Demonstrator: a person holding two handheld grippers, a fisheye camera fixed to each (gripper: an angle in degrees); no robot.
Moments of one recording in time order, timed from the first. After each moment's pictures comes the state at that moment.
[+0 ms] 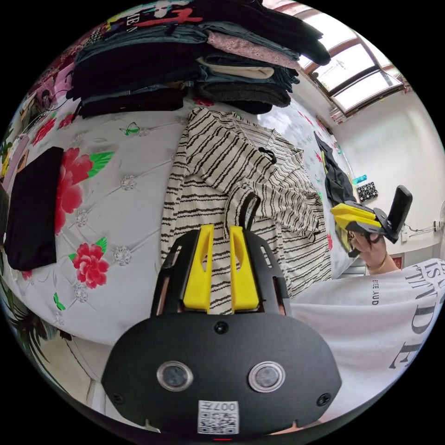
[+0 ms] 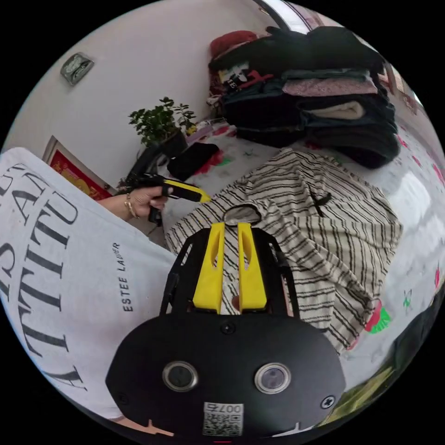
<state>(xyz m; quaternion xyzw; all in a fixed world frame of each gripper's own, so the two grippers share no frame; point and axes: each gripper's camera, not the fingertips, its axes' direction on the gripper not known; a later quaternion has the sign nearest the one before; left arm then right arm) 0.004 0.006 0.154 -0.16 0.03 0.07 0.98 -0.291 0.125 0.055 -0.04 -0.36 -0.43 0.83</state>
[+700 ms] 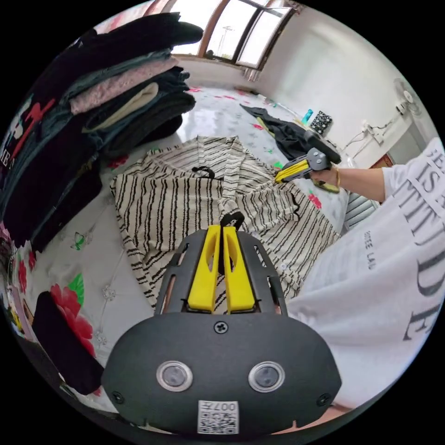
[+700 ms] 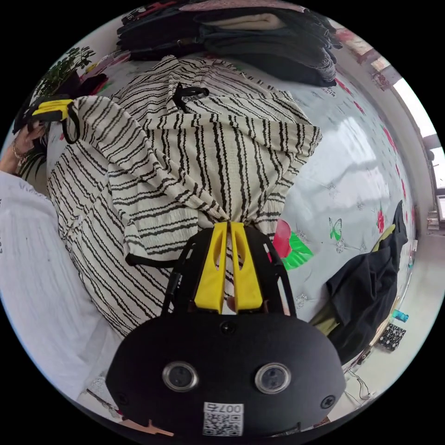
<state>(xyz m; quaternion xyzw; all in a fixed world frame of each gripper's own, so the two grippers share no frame) 0.064 -0.021 0.164 -0.13 0.10 0.37 0.91 -0.275 0.084 0.151 -0.11 -0.07 -0.47 0.87</state>
